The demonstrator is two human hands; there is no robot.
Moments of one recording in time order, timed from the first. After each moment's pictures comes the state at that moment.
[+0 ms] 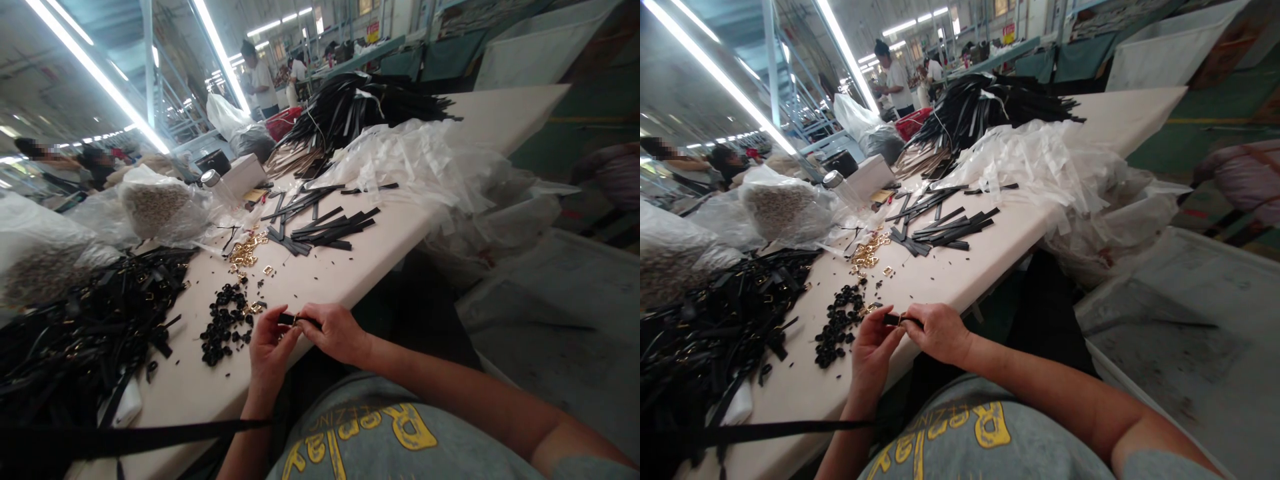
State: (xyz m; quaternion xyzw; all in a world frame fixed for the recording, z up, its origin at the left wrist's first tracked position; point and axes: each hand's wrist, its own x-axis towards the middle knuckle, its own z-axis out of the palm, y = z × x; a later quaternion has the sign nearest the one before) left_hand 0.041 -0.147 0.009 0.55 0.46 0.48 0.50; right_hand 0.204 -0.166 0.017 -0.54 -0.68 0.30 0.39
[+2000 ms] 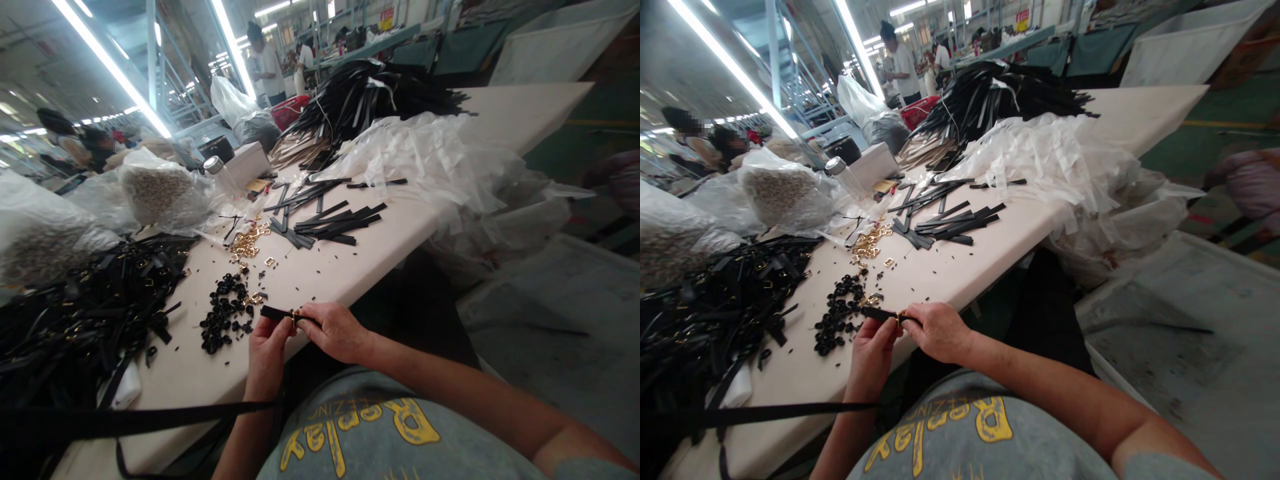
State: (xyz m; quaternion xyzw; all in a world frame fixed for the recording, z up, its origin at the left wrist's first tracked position) left_hand 0.039 -0.149 -0.001 0.39 0.47 0.51 0.61; right_hand 0.202 -0.168 0.020 -0.49 -0.73 0.31 0.37
